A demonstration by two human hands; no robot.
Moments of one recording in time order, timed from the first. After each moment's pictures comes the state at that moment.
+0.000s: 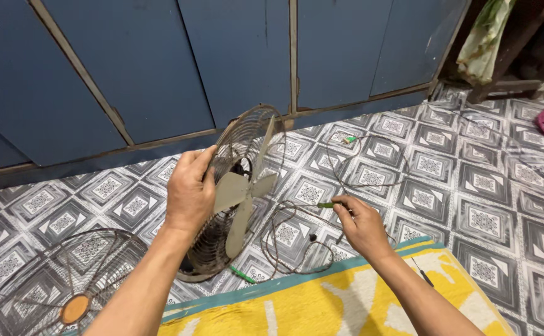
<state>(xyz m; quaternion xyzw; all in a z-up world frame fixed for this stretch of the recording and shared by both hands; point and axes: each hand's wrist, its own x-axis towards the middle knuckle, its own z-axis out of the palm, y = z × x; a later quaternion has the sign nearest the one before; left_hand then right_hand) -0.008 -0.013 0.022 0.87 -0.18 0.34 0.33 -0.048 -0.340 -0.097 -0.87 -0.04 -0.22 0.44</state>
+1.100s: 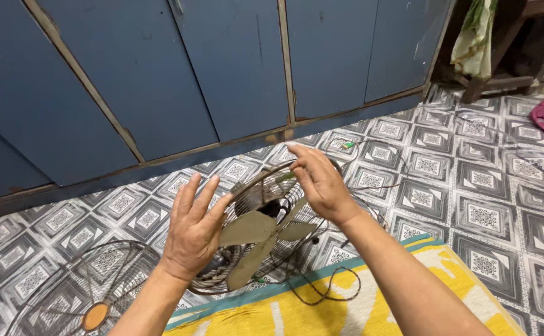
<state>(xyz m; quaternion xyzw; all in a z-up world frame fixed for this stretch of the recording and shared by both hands) -0.074 0.002 0.018 0.83 -0.35 0.42 0.13 -0.026 -0.294 0.011 -0.79 -0.30 -0.34 0.42</state>
